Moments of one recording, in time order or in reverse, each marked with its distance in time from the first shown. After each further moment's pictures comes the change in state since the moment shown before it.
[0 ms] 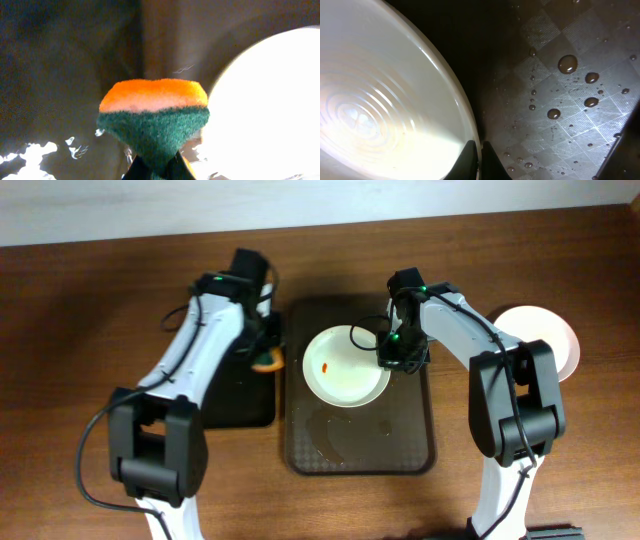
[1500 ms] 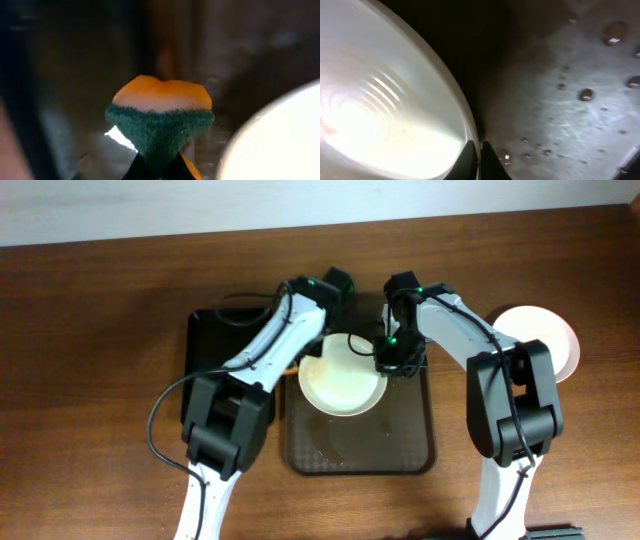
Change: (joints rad) left arm -0.236 0.291 0.329 -0.288 -0.534 -0.140; right arm 0.008 0.003 -0.001 -0.050 -0.021 -0.024
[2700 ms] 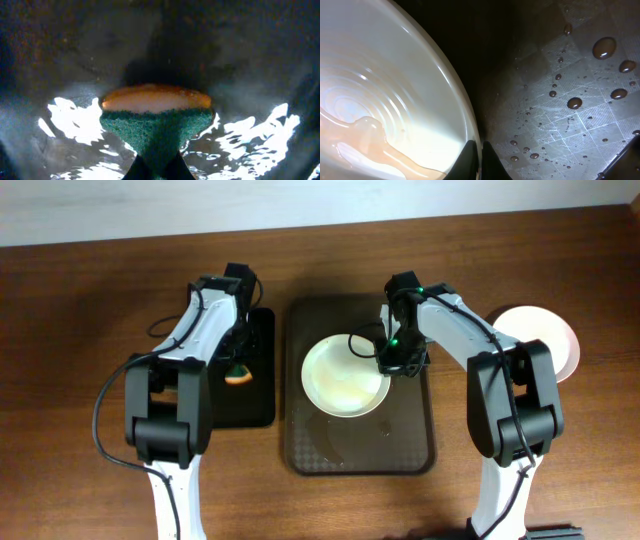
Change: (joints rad) left arm 0.335 -0.051 -0.267 0.217 0.325 0.159; right arm -0.001 0.000 0.000 0.003 0.019 -0.097
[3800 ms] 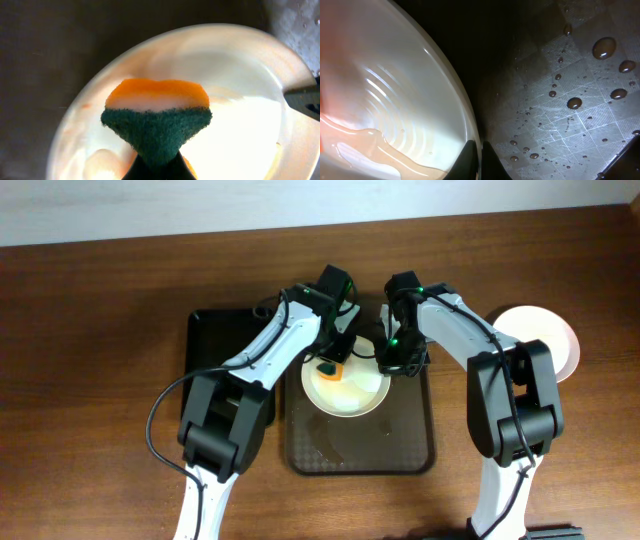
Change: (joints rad) left arm -0.337 0.028 0.114 0.143 0.304 0.234; right arm 0.000 0.000 0.000 0.000 0.000 0.000
